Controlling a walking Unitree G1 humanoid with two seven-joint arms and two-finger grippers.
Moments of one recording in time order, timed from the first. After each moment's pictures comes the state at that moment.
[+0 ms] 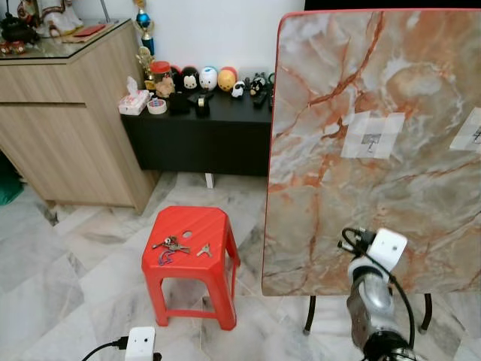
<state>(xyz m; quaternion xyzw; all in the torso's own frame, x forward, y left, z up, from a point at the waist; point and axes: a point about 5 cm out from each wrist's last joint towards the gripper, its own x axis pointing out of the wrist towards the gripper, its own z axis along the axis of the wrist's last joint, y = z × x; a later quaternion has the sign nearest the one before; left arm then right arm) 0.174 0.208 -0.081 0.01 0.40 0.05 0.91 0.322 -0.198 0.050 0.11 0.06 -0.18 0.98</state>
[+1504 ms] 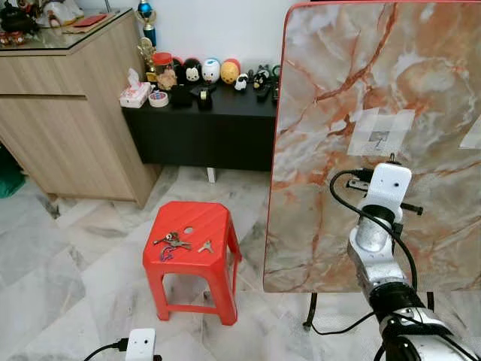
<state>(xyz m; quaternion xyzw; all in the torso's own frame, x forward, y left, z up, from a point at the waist) 0.172 0.207 -0.082 0.01 0.41 0.05 0.91 0.355 -0.201 0.135 -0.12 -0.10 -0.27 0.95</state>
